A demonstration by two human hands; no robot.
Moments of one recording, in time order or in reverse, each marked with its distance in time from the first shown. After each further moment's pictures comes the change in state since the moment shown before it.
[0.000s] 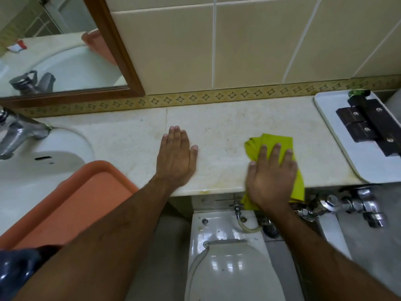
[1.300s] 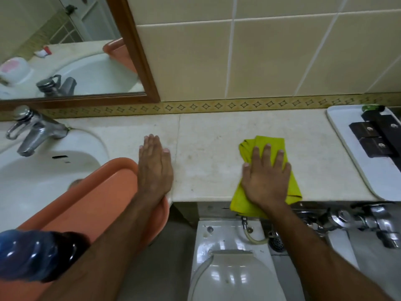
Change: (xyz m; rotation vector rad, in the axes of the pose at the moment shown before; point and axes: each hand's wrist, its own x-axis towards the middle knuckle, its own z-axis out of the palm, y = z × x) left_hand -0.037 -0.052 -0.020 -0.405 0.283 -0.276; right_hand 0.018 -0.033 0.005 0.000 -0.095 -0.100
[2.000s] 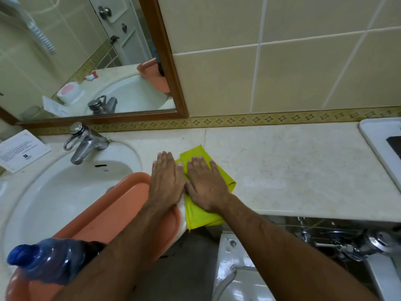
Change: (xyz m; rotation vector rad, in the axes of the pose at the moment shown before) left_hand 0.006 -0.021 -0.037 0.163 -0.114 -0.052; right_hand -0.011 -0.160 0.011 0.182 -0.166 -0.752
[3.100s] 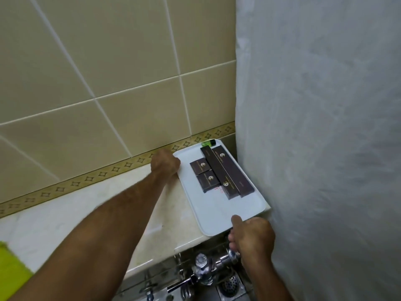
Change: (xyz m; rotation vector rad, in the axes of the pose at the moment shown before) left_hand 0.079 0.478 0.216 -0.067 -0.212 0.140; right_hand -0.332 0.336 -0.113 1.022 0.791 1.479
